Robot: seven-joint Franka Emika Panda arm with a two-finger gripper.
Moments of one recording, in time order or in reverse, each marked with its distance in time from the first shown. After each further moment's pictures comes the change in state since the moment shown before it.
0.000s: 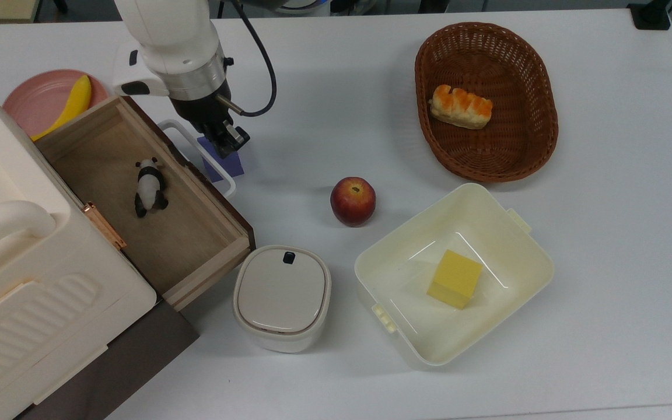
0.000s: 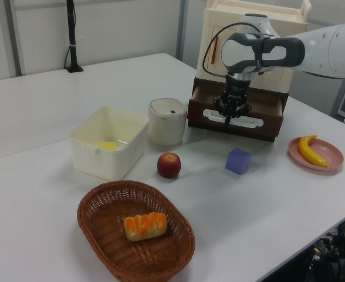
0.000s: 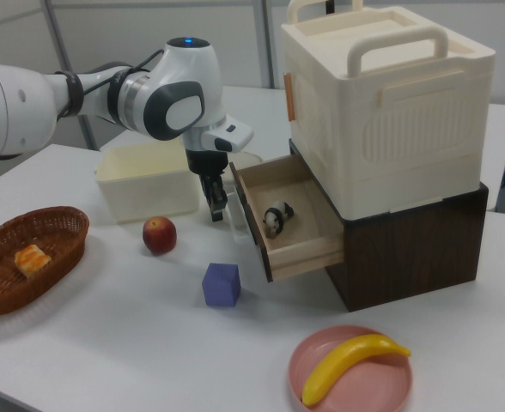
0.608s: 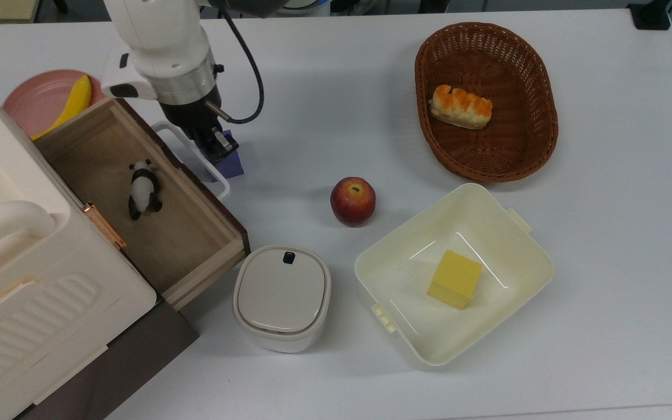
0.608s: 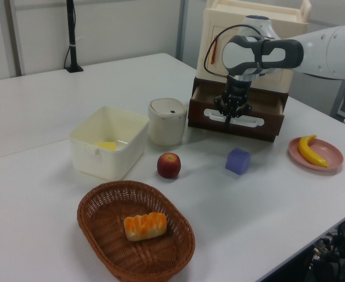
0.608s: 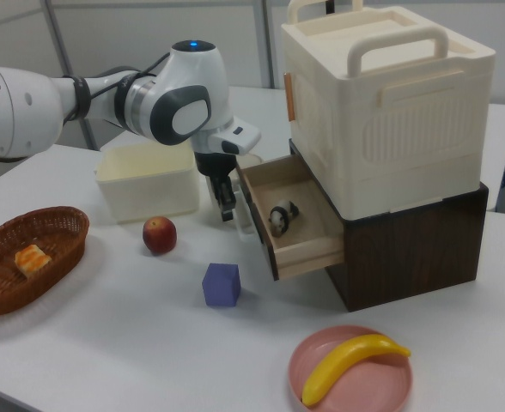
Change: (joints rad) arm -0.014 0.014 -0.006 0.001 0.001 0.054 0.021
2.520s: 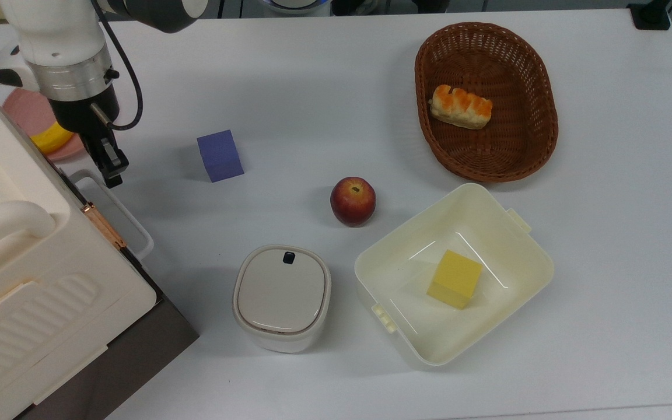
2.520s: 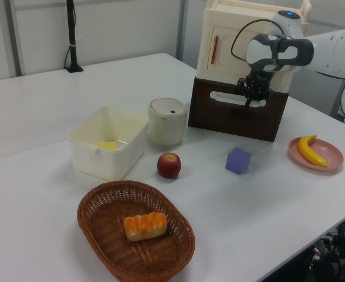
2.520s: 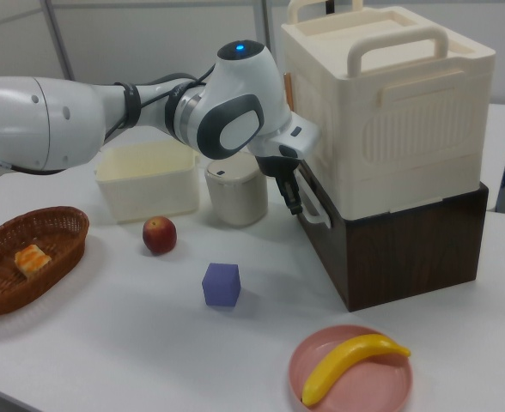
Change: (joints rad) arm -0.167 0.081 -0.001 0.097 0.008 0.192 -0.016
